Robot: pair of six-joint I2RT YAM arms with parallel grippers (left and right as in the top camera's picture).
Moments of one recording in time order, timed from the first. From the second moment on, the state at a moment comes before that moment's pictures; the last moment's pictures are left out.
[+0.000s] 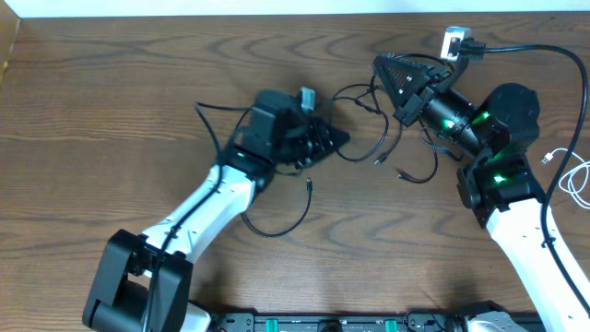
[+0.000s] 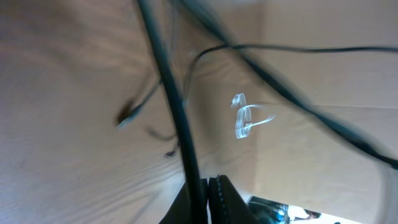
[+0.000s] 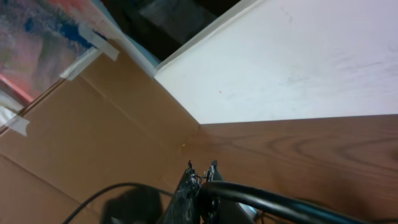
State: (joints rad) left arm -0.46 1.60 0.95 0.04 0.64 -1.03; right arm 0.23 1.24 0.95 0.35 -0.61 0.73
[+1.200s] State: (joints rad) left arm -0.53 1.60 0.95 -0.45 0.04 -1.09; right arm -0.18 1.02 0.95 0.31 -0.57 0.70
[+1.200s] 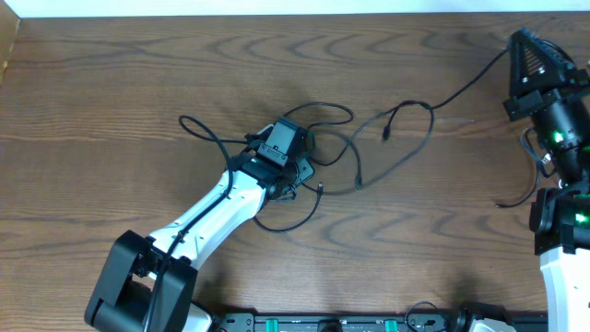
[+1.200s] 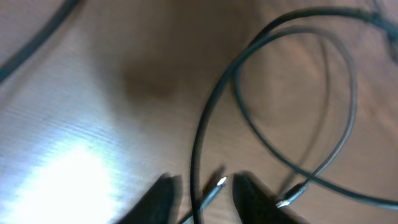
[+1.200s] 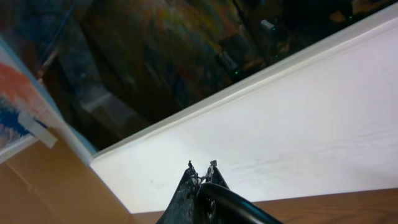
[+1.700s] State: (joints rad) left arm -0.48 1.60 0.95 0.04 0.48 -1.07; right arm -0.04 1.07 0.95 0.29 -0.56 0.59
